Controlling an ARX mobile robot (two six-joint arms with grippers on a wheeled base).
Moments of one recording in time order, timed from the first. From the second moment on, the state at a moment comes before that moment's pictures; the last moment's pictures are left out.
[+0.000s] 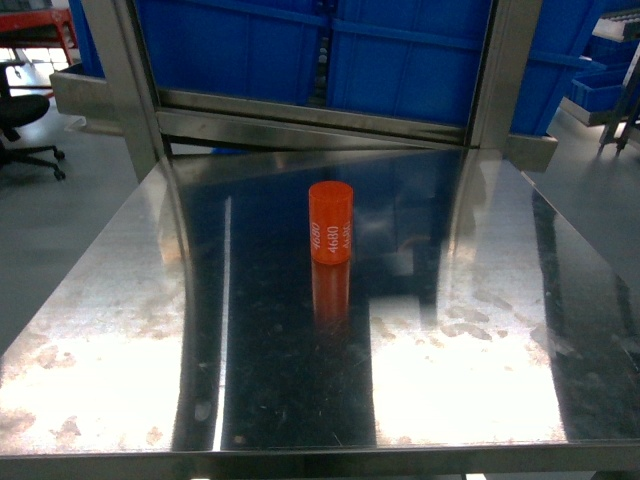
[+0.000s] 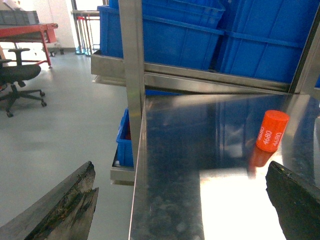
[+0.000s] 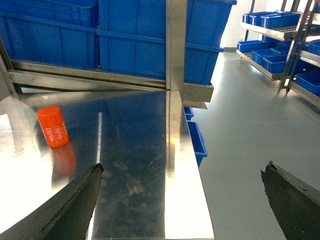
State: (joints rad) left arm 0.00 0.01 0.01 0.00 0.00 0.00; right arm 0.00 0.00 0.01 -0.01 0.00 0.00
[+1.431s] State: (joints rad) left arm -0.42 2.04 1.14 0.64 -0.09 -0.20; right arm 0.00 0.00 0.01 -0.01 0.00 0.00
